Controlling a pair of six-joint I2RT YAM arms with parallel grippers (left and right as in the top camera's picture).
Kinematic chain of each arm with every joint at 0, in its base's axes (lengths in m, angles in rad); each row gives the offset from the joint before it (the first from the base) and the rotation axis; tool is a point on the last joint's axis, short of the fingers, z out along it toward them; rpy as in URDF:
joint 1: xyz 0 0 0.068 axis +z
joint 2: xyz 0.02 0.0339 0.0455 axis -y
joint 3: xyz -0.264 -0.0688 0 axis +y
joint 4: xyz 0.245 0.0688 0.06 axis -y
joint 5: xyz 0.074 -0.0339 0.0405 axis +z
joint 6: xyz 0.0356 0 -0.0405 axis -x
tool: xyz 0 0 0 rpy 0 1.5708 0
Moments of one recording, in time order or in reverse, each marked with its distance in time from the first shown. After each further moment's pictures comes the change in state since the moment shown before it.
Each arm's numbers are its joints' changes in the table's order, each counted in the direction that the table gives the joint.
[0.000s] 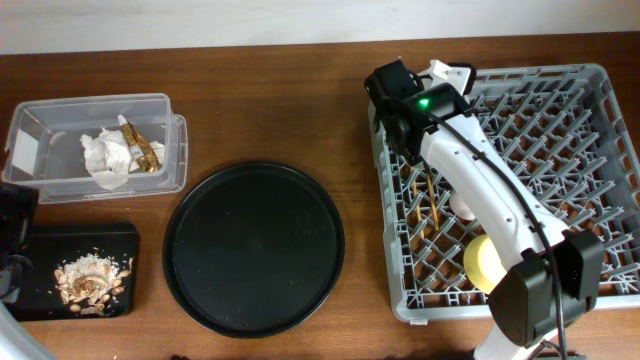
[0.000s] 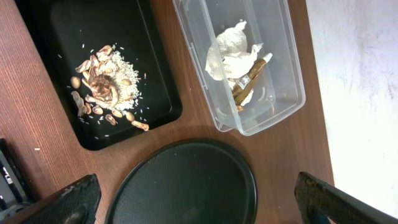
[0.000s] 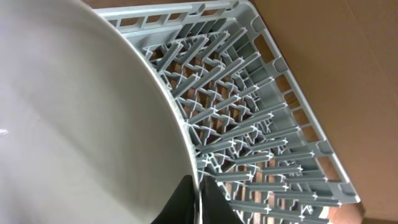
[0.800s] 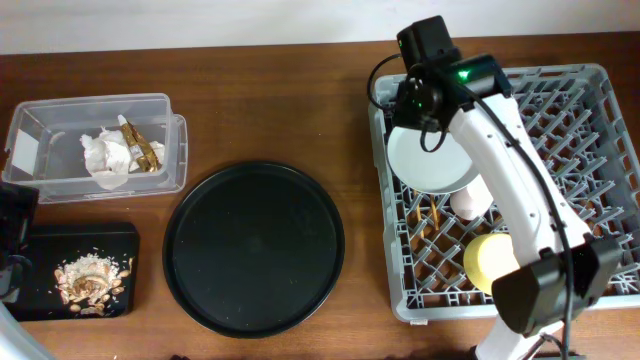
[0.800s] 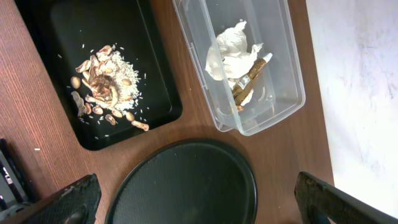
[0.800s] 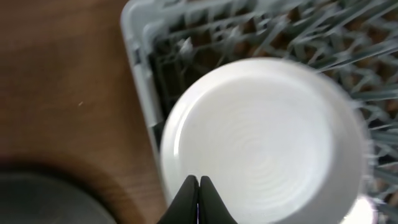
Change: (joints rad) left arm 0.000 0.000 0.000 0.000 0.000 0.000; right arm -0.100 -0.034 -0.203 0.030 0.734 0.164
